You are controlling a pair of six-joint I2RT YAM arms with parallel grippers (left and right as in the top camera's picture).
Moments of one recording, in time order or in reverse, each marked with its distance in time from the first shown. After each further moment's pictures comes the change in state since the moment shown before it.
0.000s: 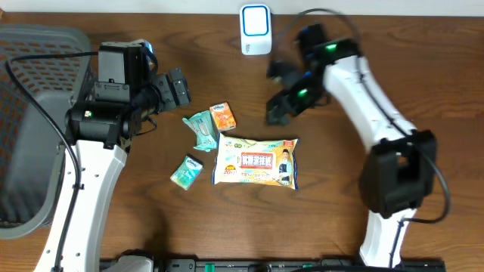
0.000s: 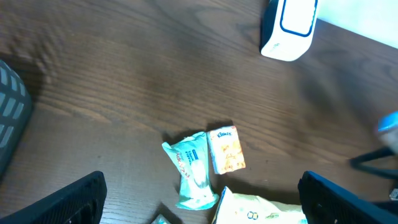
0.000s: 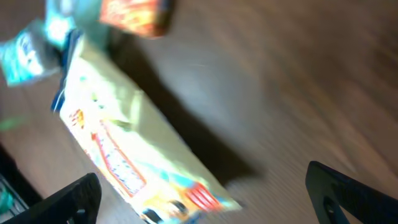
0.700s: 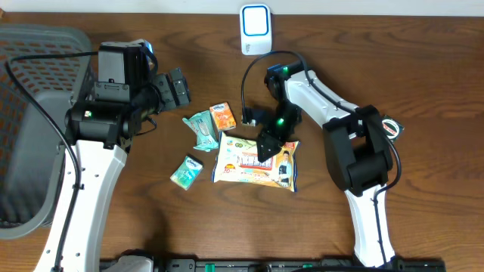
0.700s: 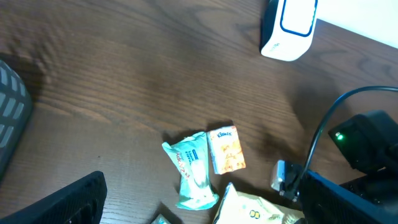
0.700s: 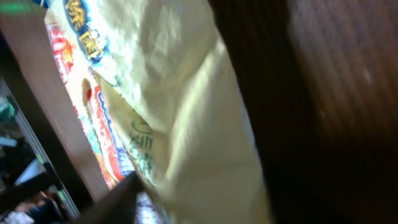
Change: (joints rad) left arm 0.000 0.000 0.000 0.000 0.000 0.000; right arm 0.092 0.259 -0.030 -0.150 -0.111 -0.284
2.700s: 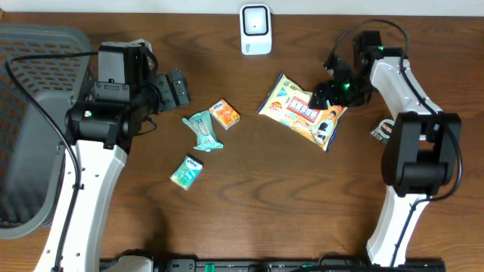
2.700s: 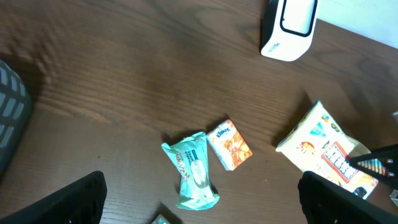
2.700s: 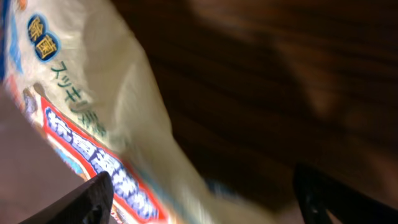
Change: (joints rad) left arm 0.000 0.000 0.000 0.000 0.000 0.000; right arm -0.428 -0.133 -0.061 0.336 0.091 0.453
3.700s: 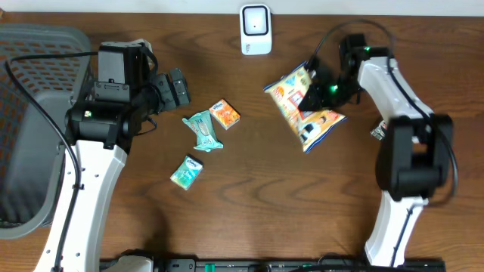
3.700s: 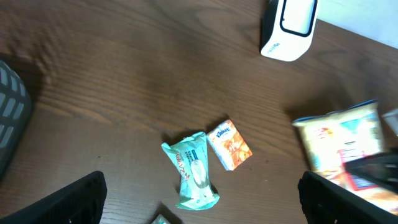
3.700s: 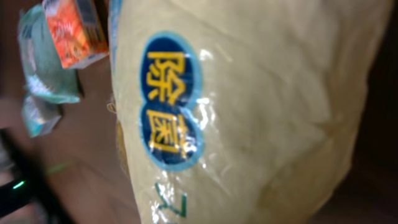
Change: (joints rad) left arm 0.000 0.000 0.000 0.000 0.000 0.000; right arm 0.090 -0.082 -0.001 -0.061 -0.124 -0.018
